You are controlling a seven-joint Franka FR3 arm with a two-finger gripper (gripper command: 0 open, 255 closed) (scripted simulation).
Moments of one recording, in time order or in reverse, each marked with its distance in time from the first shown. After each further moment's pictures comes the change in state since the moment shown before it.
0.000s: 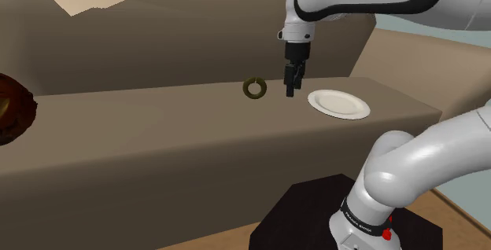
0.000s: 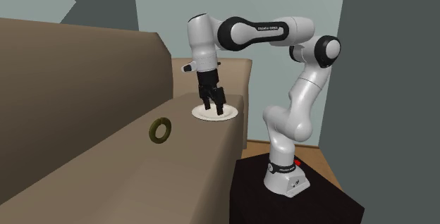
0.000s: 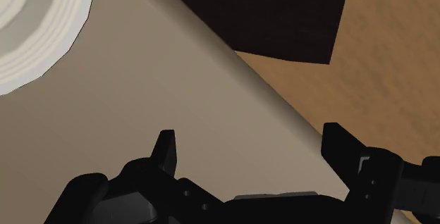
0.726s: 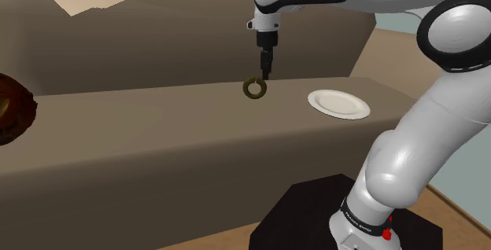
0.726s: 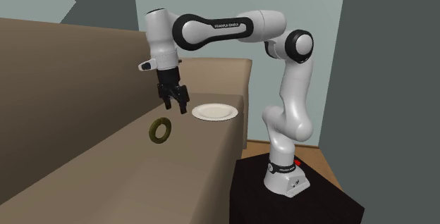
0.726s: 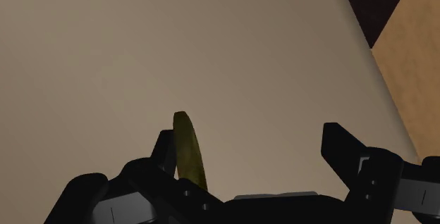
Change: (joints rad) arm 0.050 0.417 -0.073 0.393 -0.041 0.045 -0.317
